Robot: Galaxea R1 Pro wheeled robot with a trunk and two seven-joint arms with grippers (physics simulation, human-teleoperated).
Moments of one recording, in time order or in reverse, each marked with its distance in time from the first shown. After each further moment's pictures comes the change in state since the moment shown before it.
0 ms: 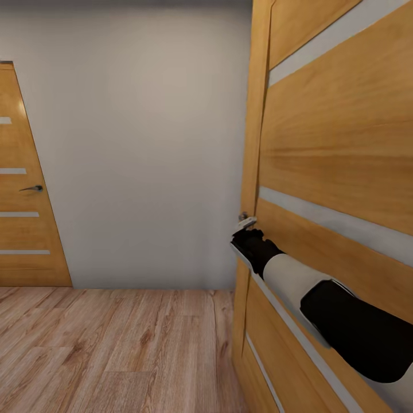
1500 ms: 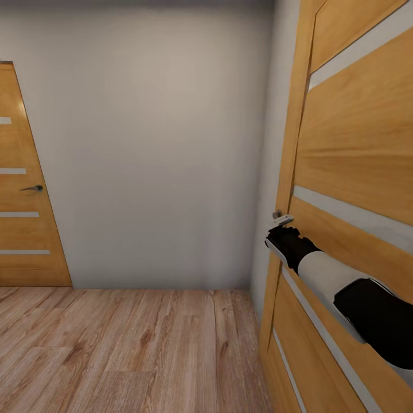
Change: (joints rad) left arm 0.000 0.000 0.000 0.000 0.000 0.000 0.000; right arm -0.003 -0.212 0.000 -0.026 -0.044 -0.020 0.012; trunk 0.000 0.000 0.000
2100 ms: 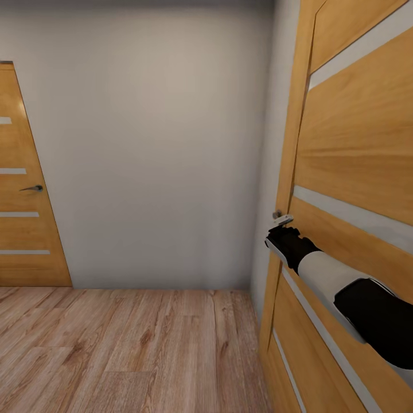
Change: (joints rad) left arm 0.000 0.000 0.000 0.000 0.000 0.000 0.001; right arm 0.000 -0.001 0.001 -0.005 -0.006 0.007 -0.002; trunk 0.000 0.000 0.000
